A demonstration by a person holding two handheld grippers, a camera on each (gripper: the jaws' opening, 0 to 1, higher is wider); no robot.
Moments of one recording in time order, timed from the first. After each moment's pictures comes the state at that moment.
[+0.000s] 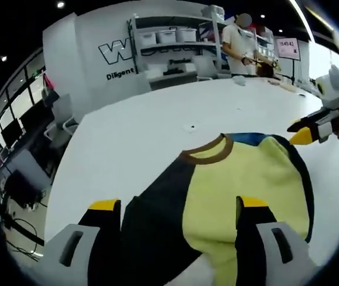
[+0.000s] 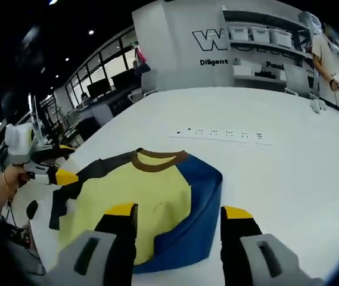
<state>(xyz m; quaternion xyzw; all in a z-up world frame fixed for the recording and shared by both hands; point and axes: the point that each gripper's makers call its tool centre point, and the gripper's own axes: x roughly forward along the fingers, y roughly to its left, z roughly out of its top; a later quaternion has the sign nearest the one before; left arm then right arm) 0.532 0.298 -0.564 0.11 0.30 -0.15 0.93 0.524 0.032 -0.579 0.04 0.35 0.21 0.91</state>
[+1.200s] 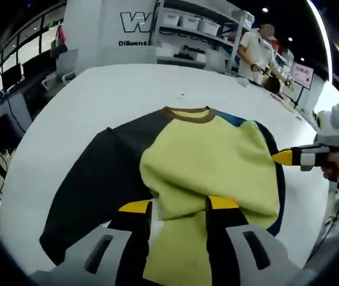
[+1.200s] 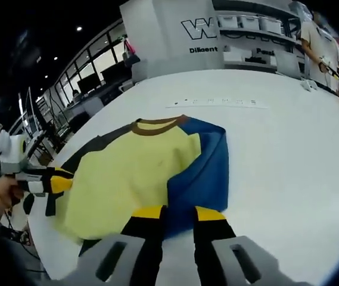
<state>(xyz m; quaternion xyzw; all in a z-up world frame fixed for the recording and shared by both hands) 0.463 0.276 -0.621 -0.04 0.38 -0.15 0.91 0.477 0.040 -0.622 0.04 0.38 0.17 0.91</state>
